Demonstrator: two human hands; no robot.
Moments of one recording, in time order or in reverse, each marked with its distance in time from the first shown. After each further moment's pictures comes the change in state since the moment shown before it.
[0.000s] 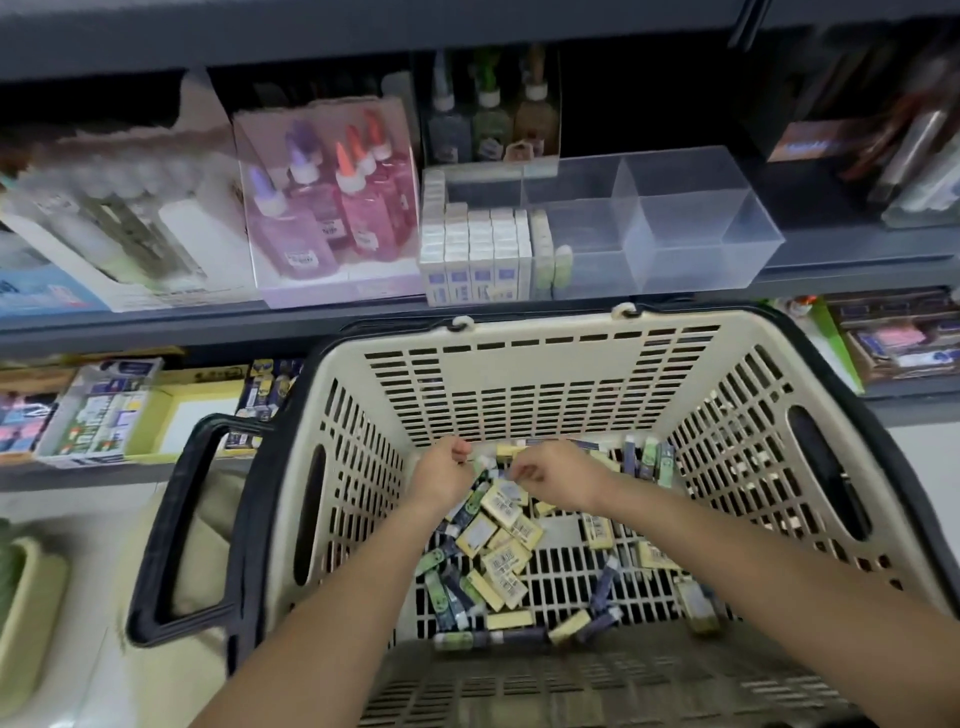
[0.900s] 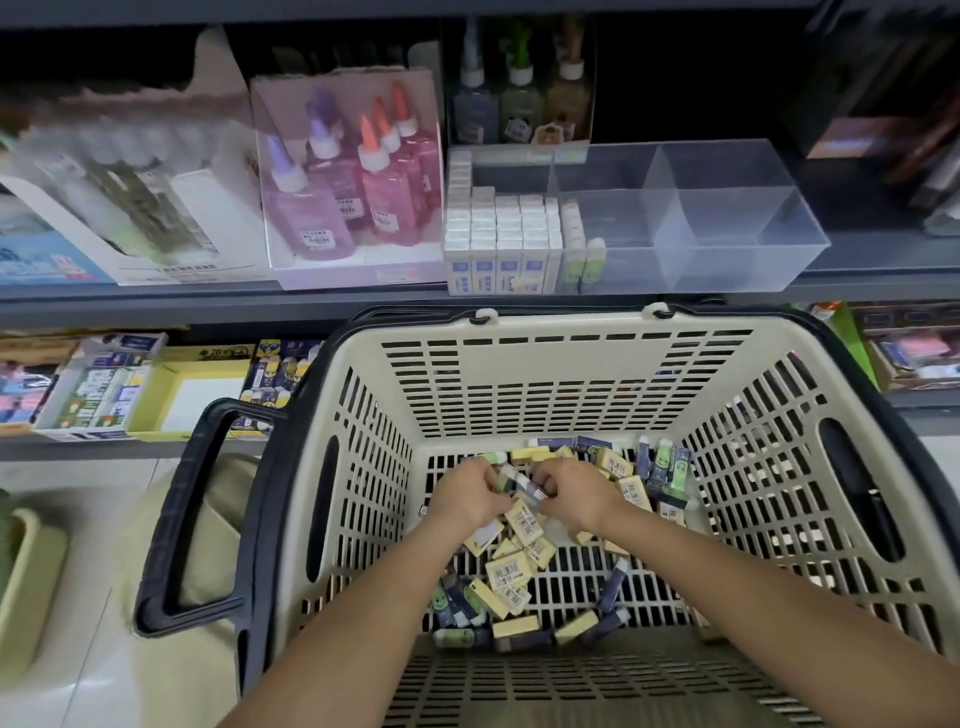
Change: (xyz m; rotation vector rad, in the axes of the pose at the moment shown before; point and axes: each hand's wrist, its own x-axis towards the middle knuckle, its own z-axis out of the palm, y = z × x) left_hand -0.012 -0.007 0.017 0.233 -0.155 0.011; right_hand 0.009 0.015 0.038 0.087 0.045 0.259
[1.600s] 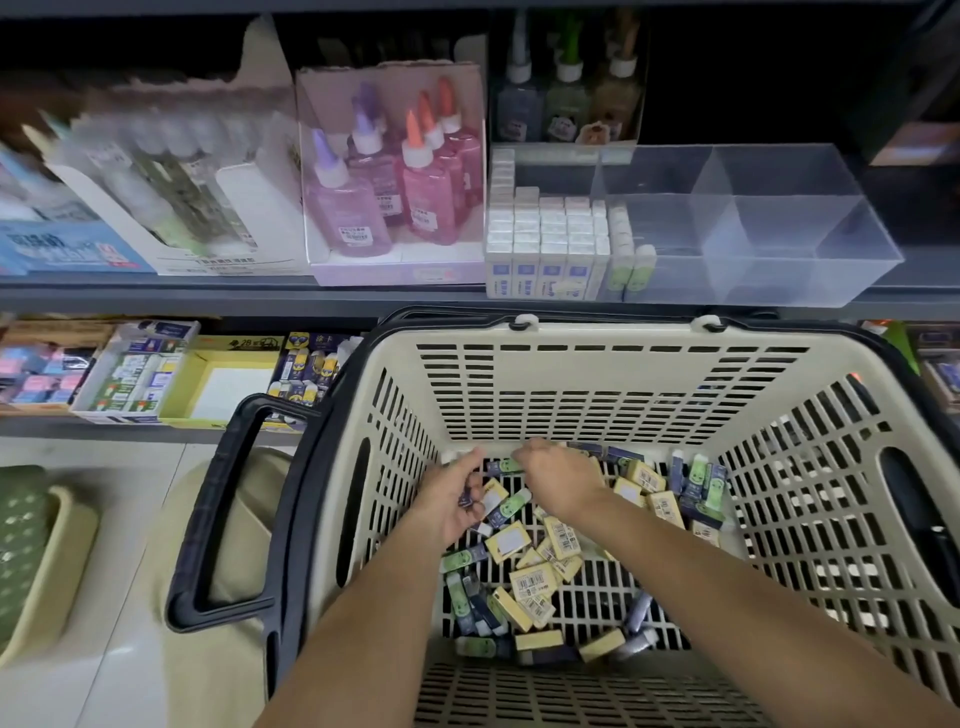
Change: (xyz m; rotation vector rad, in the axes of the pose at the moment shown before) left_hand 0.005 -0.035 -0.024 -1.382 -0.027 -0.438; right_hand 0.035 -0.043 0.010 -0.409 0.110 -0.266
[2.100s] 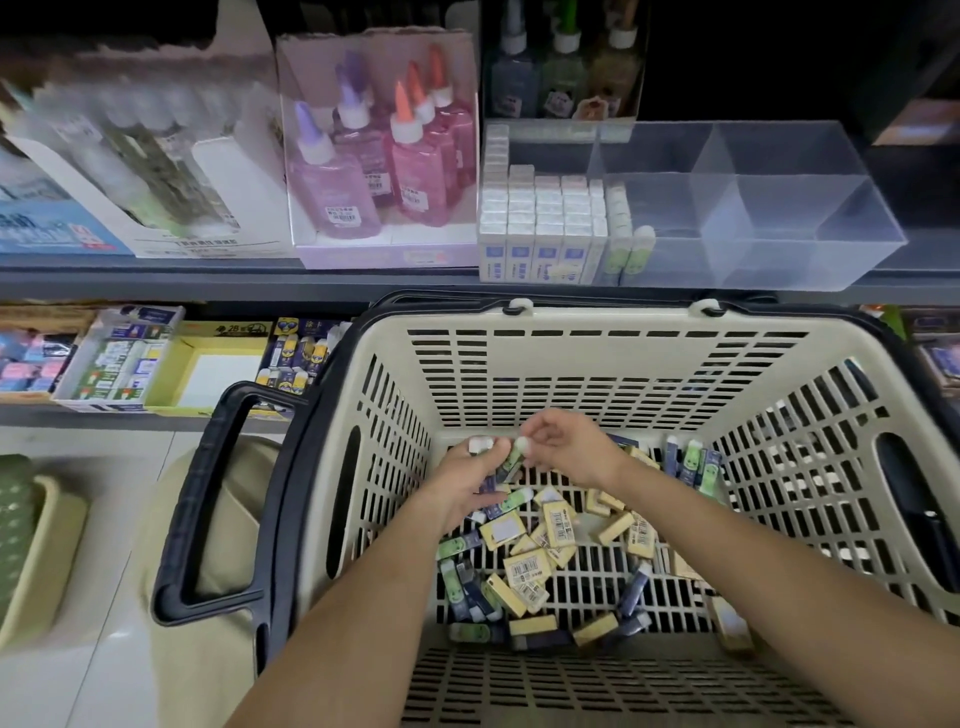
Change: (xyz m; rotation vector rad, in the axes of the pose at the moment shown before) left_hand -0.005 -0.002 0.018 0.327 -0.172 0.093; right_hand -0.016 0.019 -0.033 1.009 -0.075 0.168
